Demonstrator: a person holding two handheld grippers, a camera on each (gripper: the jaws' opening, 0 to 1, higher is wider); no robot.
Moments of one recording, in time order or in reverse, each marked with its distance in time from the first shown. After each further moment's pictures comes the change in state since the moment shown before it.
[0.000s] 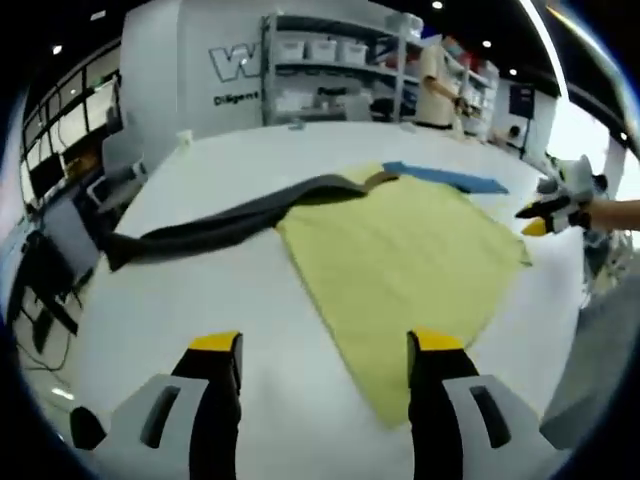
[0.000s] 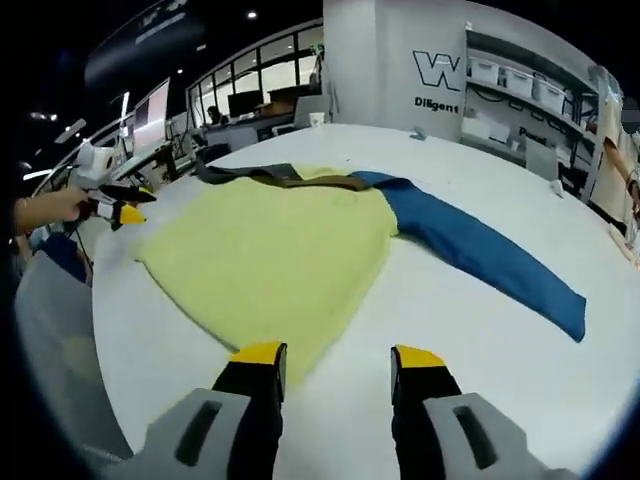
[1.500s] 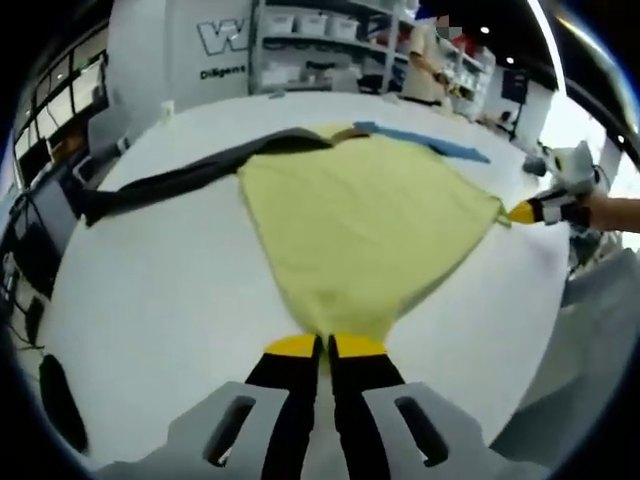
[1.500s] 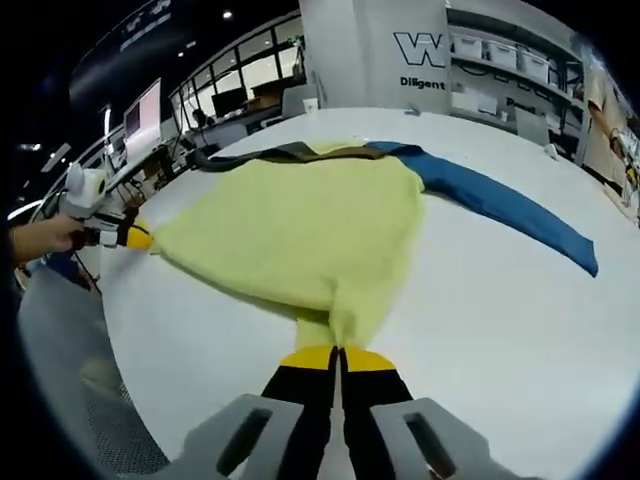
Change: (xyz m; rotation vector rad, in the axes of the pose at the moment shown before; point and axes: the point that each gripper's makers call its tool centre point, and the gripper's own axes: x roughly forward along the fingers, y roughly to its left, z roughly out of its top) left arm -0.005 -0.039 -0.037 -0.026 0.078 -0.034; right arm -0.011 0.045 -0.028 0.123 0.049 -0.033
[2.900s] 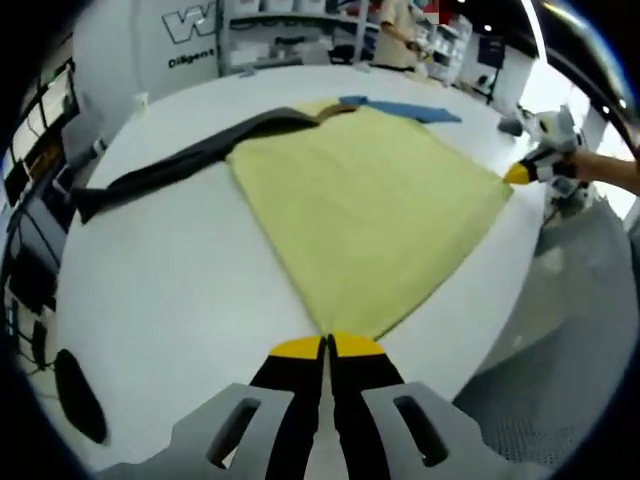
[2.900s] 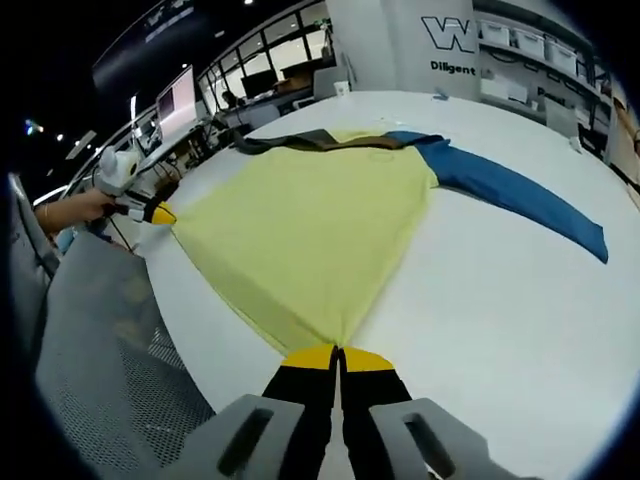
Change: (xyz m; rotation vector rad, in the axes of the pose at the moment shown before) left arm -0.036 -0.009 -0.044 0.090 0.162 -0.065; right arm -0.052 0.014 -0.040 -0.052 0.097 0.157
